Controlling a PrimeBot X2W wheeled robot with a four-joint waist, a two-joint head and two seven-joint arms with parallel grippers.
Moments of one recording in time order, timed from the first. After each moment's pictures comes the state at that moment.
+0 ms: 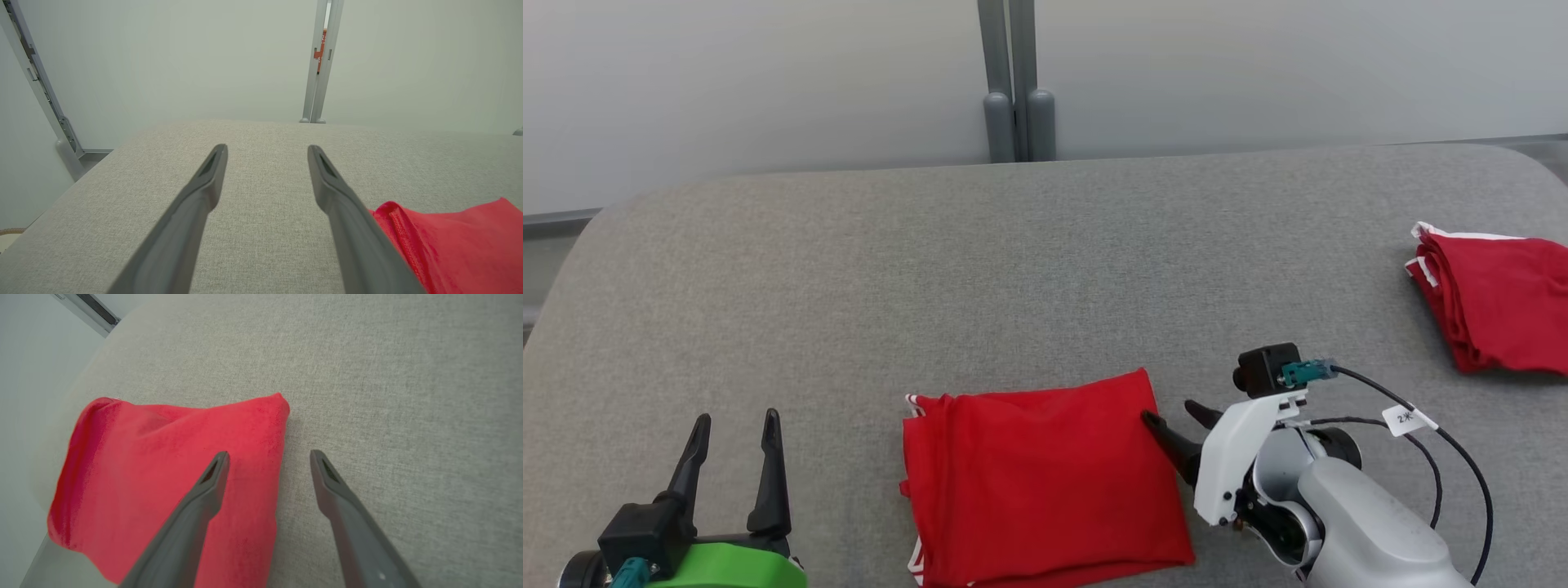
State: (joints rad) left arm 0.04 0.20 -0.05 0.16 -0.31 -0.04 -0.26; right arm -0.42 -0.16 0.56 0.61 0.72 0.13 0.15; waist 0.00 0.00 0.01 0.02
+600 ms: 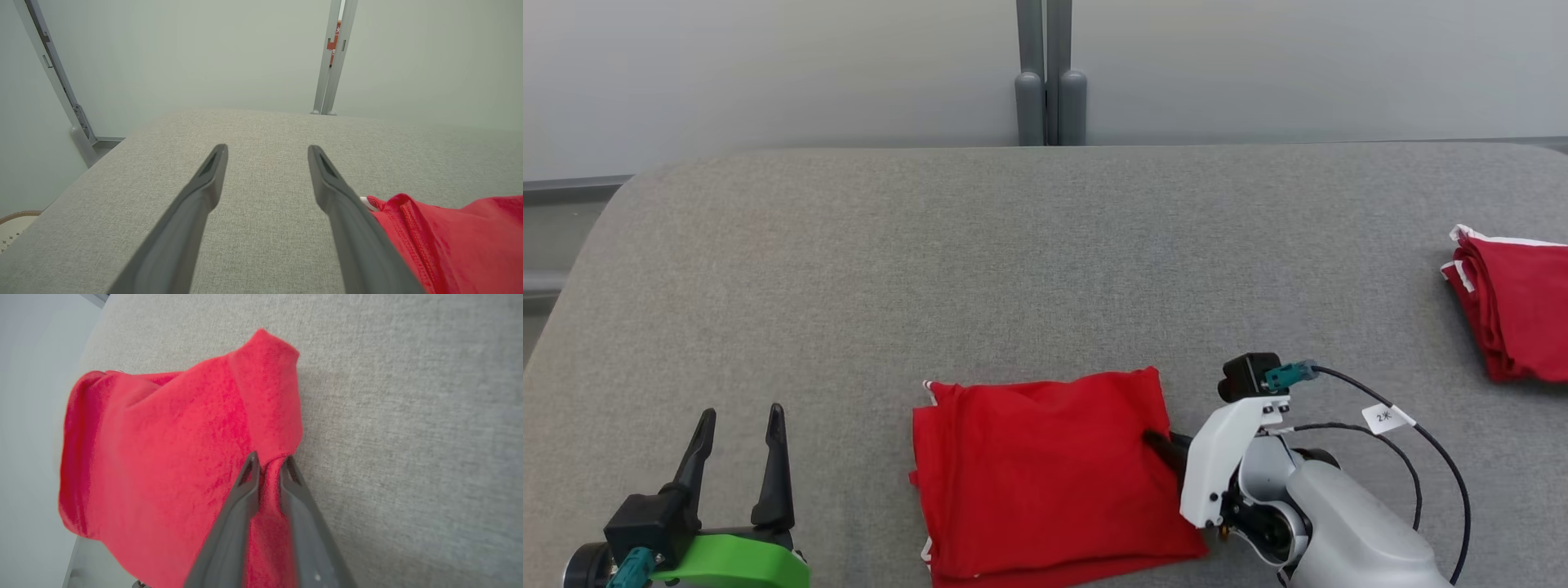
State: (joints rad) left arm 0.01 0.20 -0.06 0.20 -0.31 -0.05 -0.26; right arm -0.43 -0.10 0.52 0.69 0.78 0.13 0.29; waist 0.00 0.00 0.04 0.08
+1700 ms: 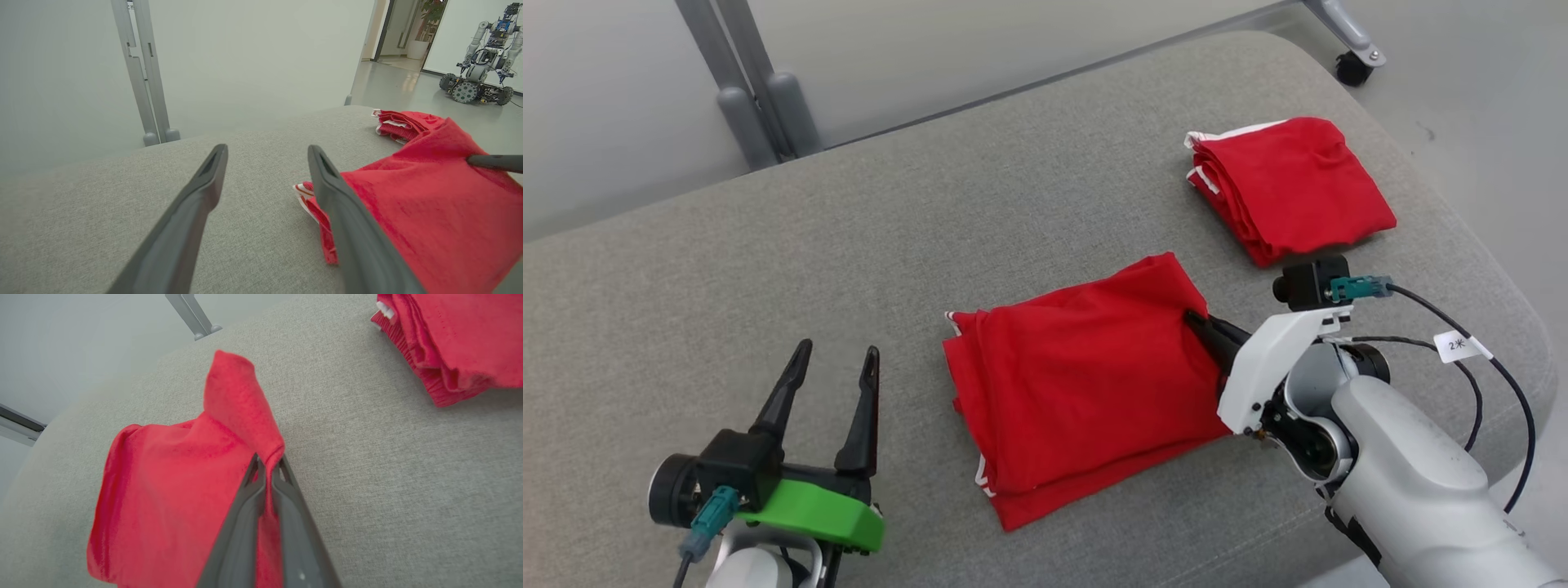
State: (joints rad) left arm -0.11 0.15 -0.18 0.19 -0.25 -0.10 -0.26; right arm -0.54 -0.22 0.52 0.58 0.80 0.13 0.16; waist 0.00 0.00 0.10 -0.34
